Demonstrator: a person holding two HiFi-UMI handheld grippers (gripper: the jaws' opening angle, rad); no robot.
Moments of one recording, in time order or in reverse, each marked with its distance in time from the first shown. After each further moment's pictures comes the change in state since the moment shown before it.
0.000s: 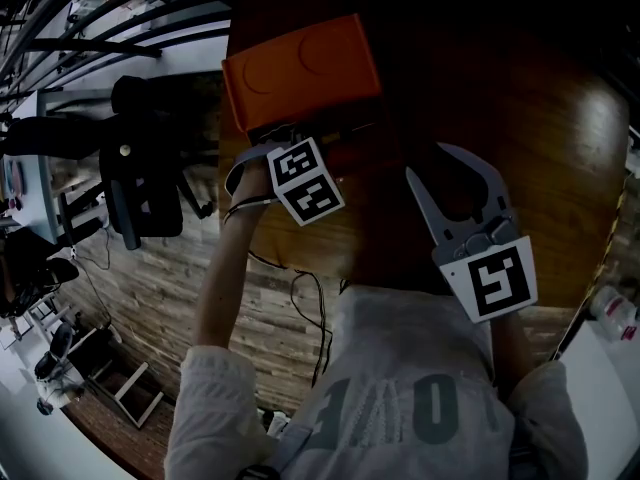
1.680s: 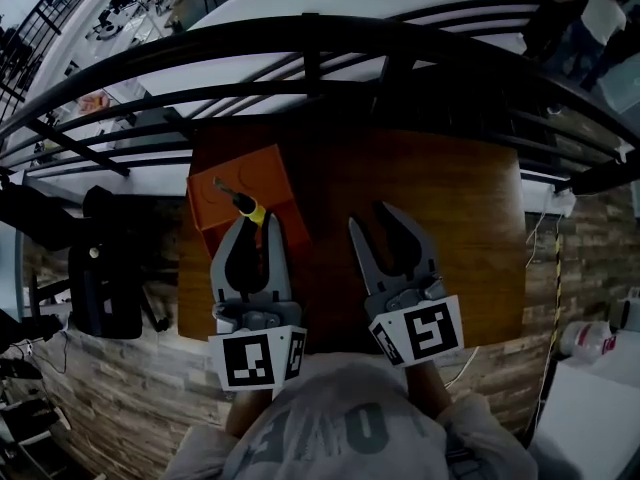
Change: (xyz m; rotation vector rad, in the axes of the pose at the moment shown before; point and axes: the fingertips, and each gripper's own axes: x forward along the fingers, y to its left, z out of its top) left arm -0.336 0.008 0.115 -0.846 -1.347 0.737; right arm -0.112 -0.034 0.099 0.085 -0.447 -0.320
